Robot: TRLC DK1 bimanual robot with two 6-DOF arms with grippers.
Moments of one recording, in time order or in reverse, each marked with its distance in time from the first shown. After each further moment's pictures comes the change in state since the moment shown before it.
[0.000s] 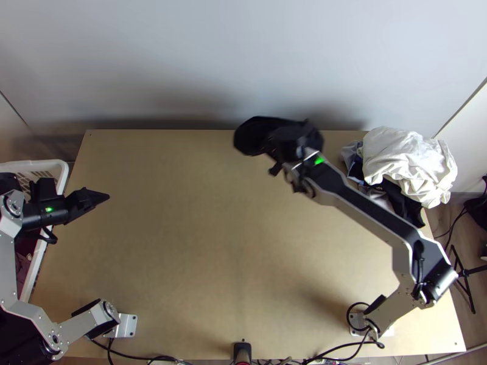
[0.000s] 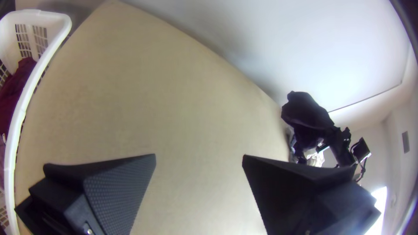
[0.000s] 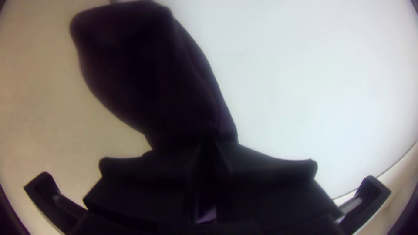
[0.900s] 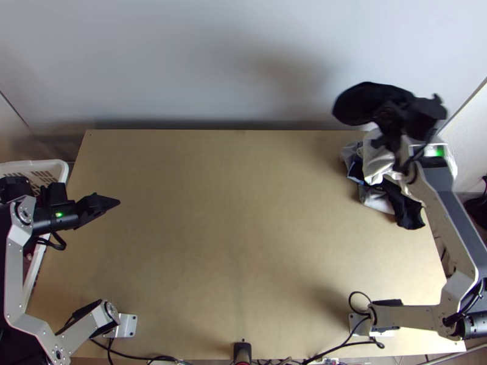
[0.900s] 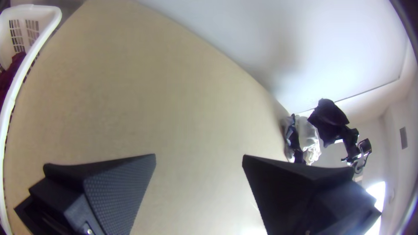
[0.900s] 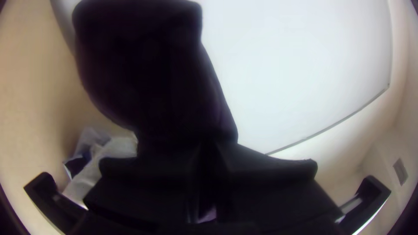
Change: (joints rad) left arm -0.077 -0.077 -0.065 0.008 -0.001 -0.062; right arm -0.600 -0.285 -0.100 0.064 -0.236 -0.266
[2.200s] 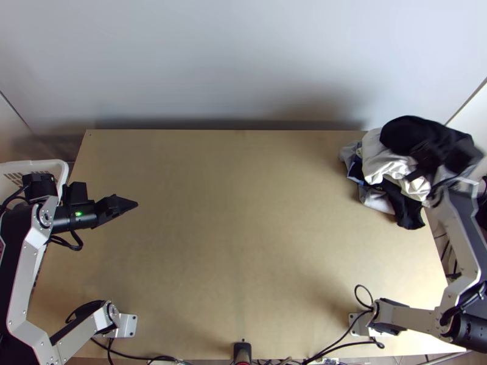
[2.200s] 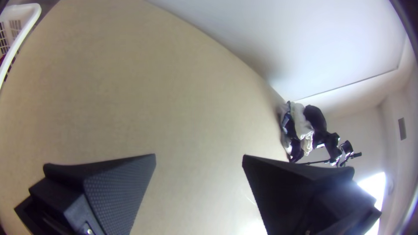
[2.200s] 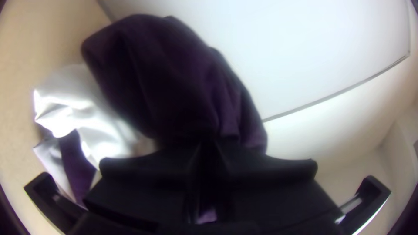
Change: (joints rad) left arm -0.174 -0.027 -0.058 0.099 -0.029 -0.135; right arm -0.367 -0.042 -0.362 0.162 -0.288 -0.047
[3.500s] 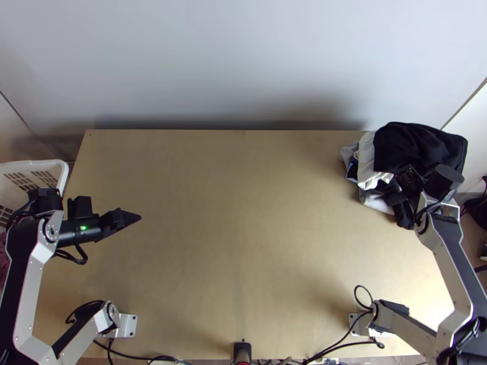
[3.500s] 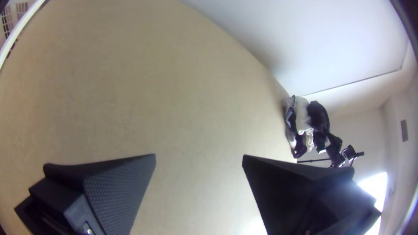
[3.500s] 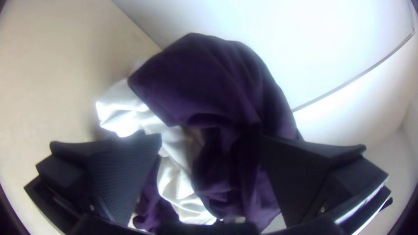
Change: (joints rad) left arm 0.005 -0.096 -0.131 -0.001 -0.015 0.001; right arm 0.079 -0.217 -0.211 -0.101 -0.007 0.164
